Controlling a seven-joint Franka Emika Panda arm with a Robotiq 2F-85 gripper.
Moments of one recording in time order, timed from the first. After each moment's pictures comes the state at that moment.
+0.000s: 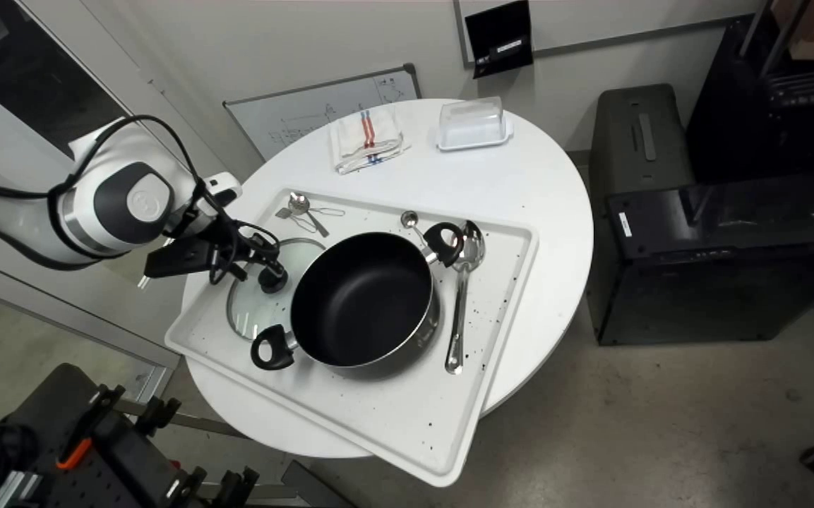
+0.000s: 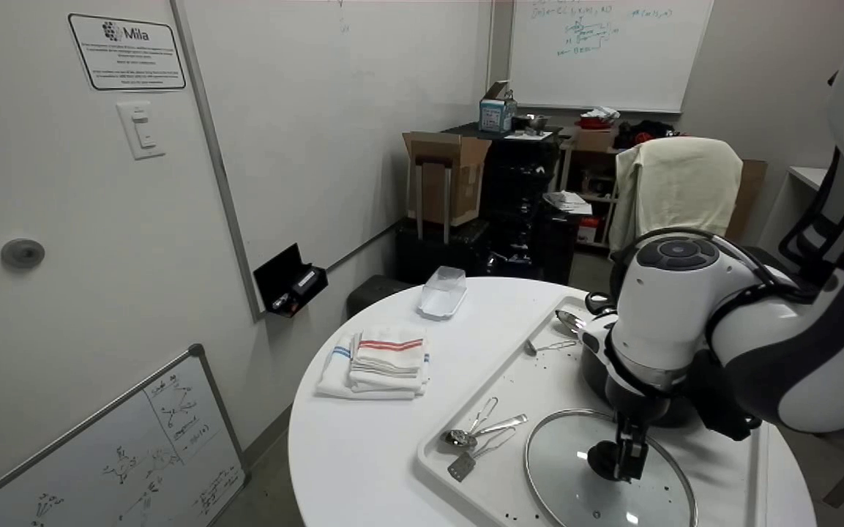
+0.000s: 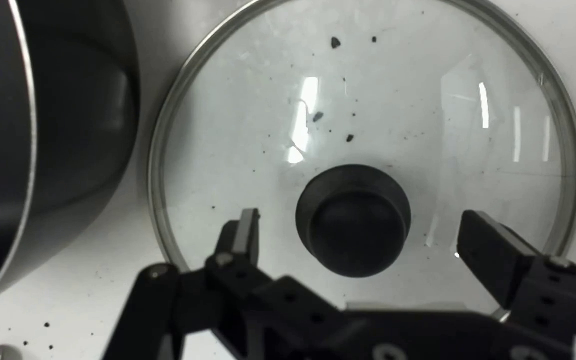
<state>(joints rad) 0.36 0.75 -0.08 -2.22 -0.28 2.93 0.15</state>
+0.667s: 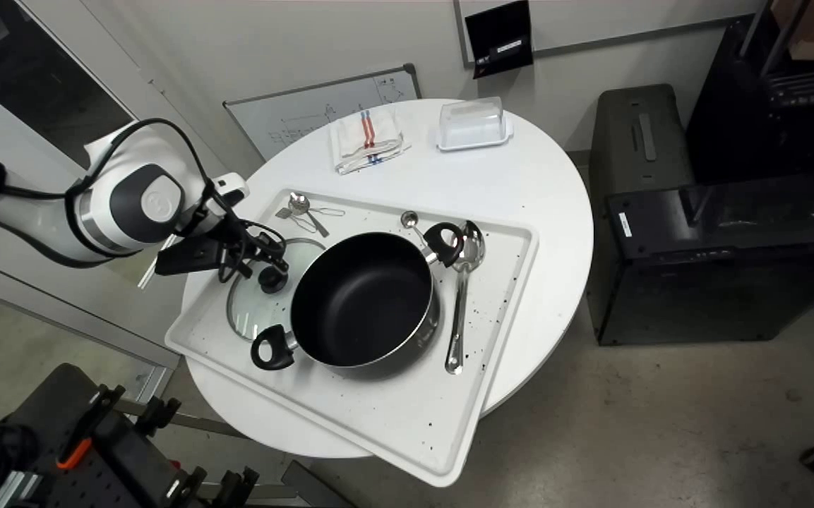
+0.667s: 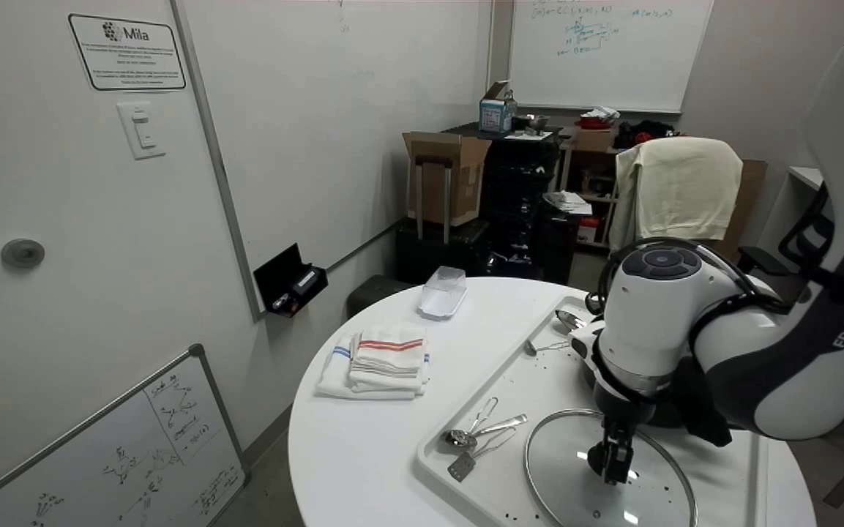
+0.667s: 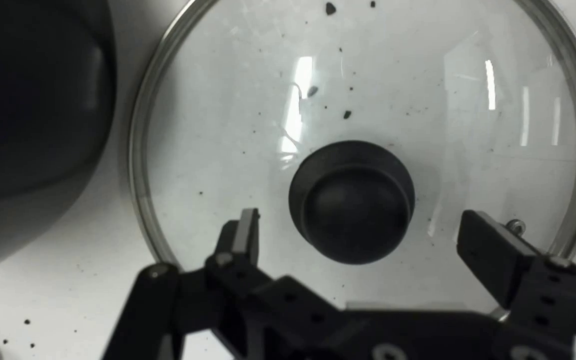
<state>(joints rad) 0.36 0.81 -0.07 -2.16 -0.27 2.93 0.15</state>
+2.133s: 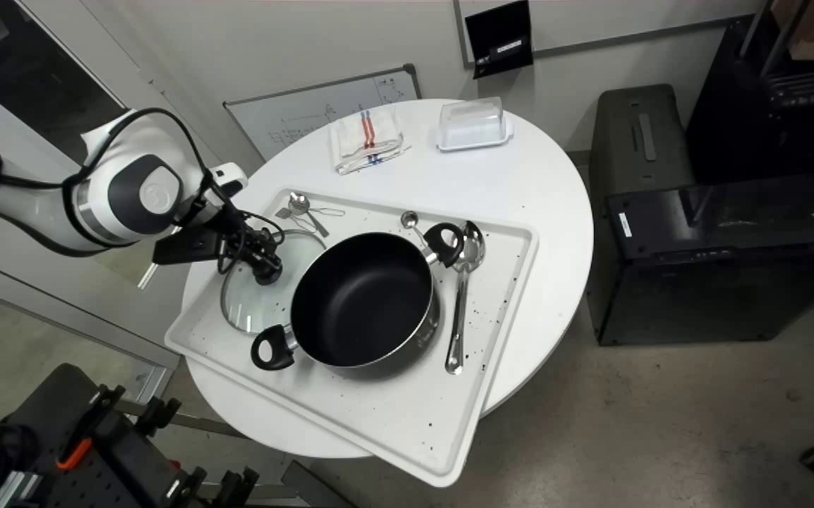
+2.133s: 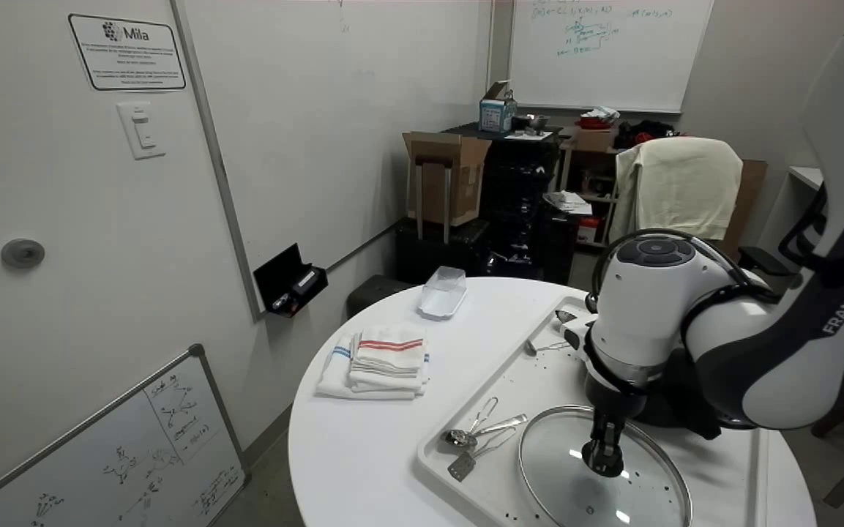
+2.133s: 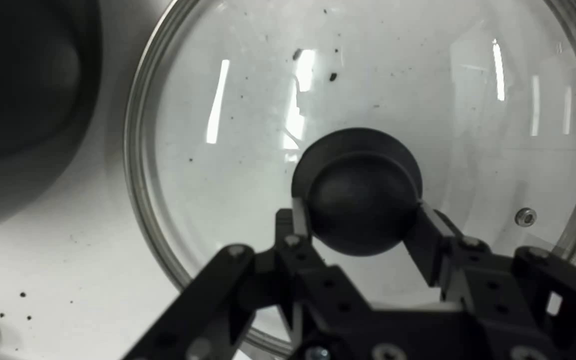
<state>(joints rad) 0.32 0.79 -0.03 -2.14 -0.25 2.93 0.15</state>
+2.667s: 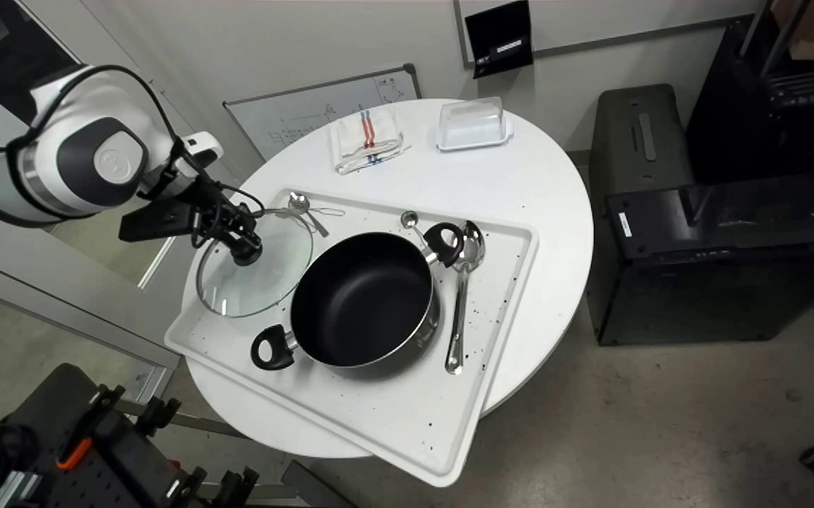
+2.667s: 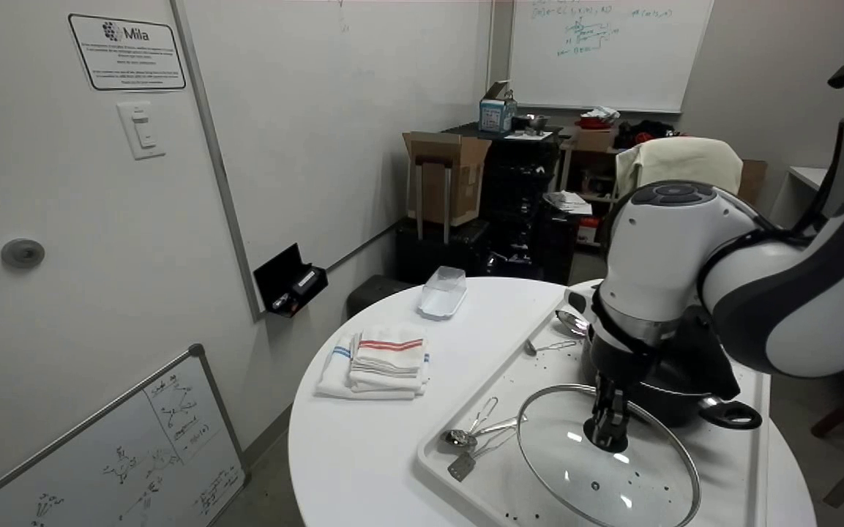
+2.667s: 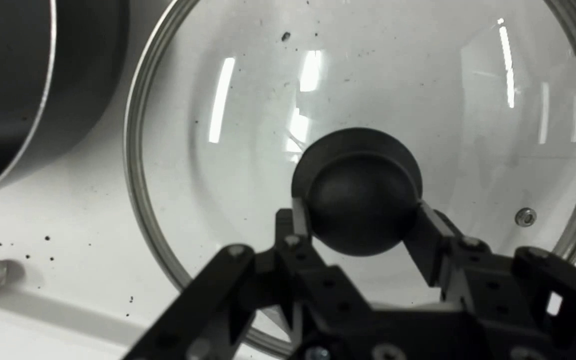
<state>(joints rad) 0.25 0.63 0.04 -2.22 -0.23 2.86 0.07</state>
